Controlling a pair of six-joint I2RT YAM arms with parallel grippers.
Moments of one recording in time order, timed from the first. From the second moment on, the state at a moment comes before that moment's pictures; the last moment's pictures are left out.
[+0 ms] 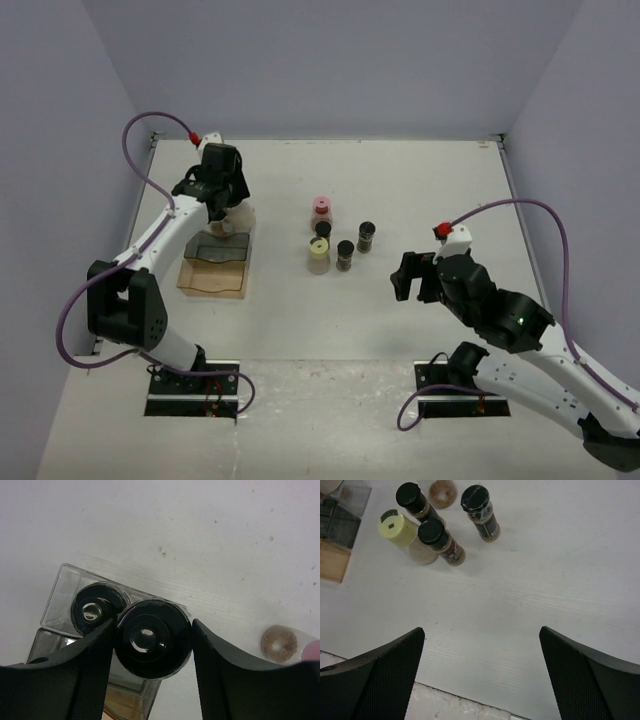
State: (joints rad) left arm -0.25 1.54 1.25 -0.47 -0.35 -0.47; right arm 0.86 0.63 0.83 -0.81 0.42 0.56
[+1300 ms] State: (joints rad) left arm -0.23 1.59 1.23 -0.49 -0.35 -0.46; right arm 0.86 0.66 0.81 -0.80 0.37 0.56
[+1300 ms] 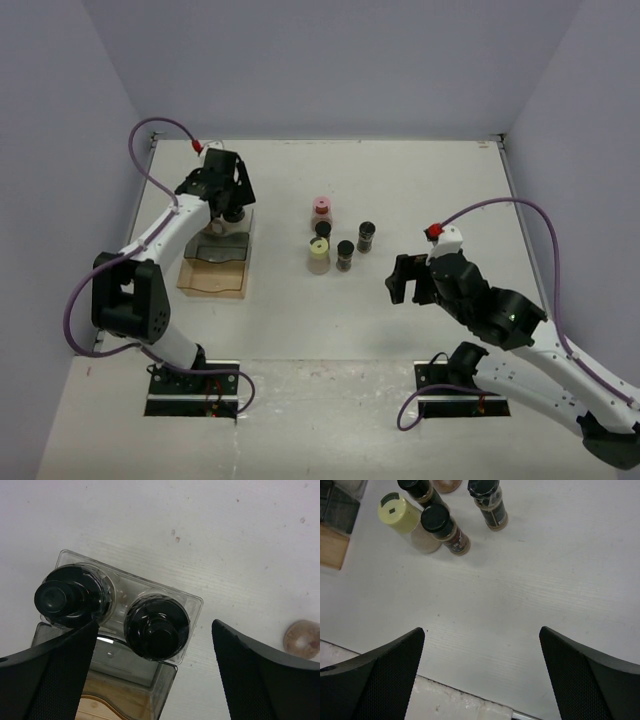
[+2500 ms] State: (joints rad) left arm -0.69 2.09 1.80 -0.63 -0.31 -0.31; right arm 0.86 0.64 0.79 -0.78 0.38 0.56
